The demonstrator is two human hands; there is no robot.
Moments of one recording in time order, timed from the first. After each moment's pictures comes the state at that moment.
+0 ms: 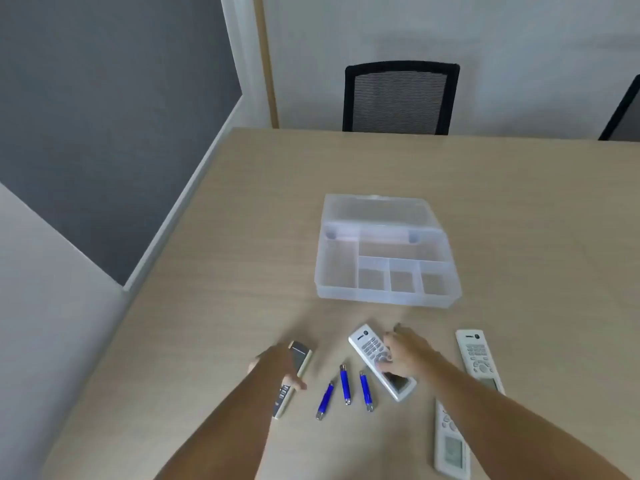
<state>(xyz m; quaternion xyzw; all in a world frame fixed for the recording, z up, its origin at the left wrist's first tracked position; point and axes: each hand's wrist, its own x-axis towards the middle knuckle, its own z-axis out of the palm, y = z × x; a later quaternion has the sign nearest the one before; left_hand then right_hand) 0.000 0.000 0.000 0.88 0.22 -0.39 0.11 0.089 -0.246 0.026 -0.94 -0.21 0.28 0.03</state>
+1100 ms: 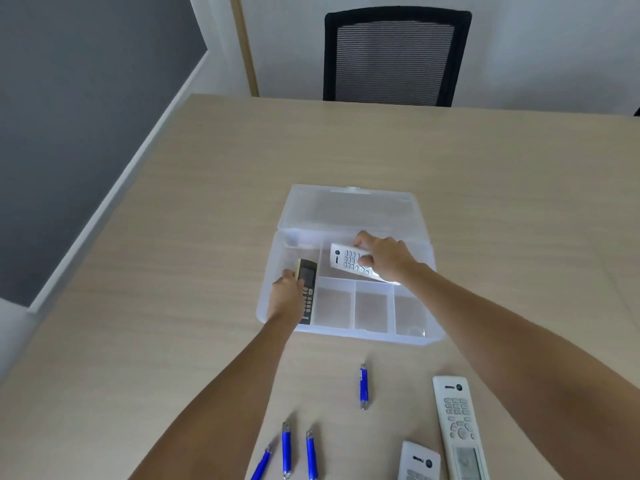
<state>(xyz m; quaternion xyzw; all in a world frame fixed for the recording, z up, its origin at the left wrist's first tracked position) 0.212 -0.064 -0.012 0.89 0.32 -0.05 0.32 0.345 -0.234 0.036 -0.94 -0.24 0.20 0.11</state>
